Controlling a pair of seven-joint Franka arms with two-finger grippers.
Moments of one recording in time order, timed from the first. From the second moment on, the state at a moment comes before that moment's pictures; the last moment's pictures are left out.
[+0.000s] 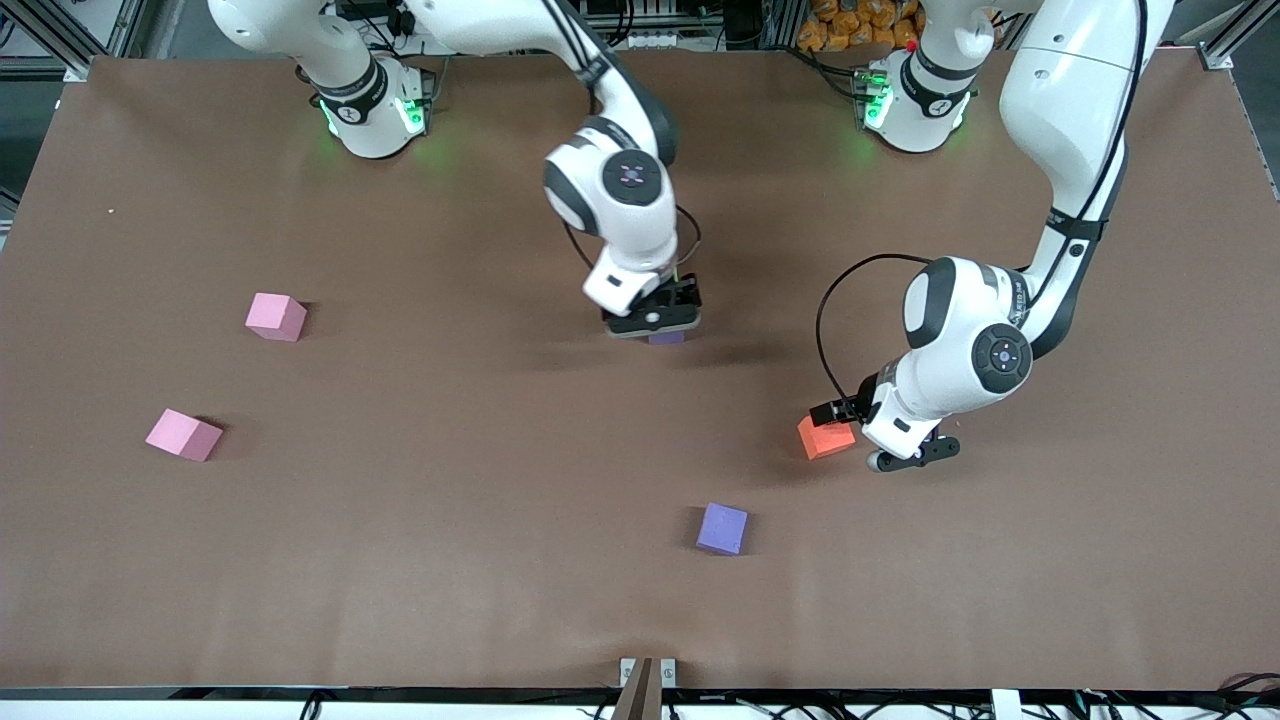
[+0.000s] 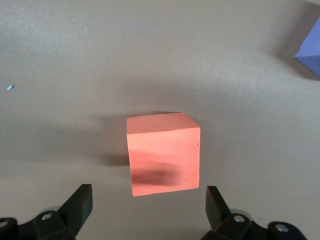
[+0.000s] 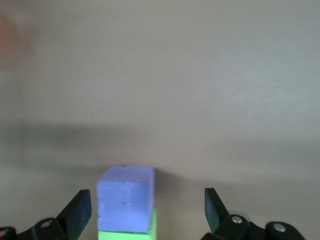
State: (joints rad) left arm -0.16 0.55 -0.16 -1.80 -0.18 2.32 -0.39; right arm 1.02 0.53 -0.26 -1.68 0.18 2.29 0.64
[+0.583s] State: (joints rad) left arm -0.16 0.58 -0.16 -1.78 -0.18 2.33 -0.39; right arm 0.60 0.23 -0.26 -1.84 0.18 2.09 0.62
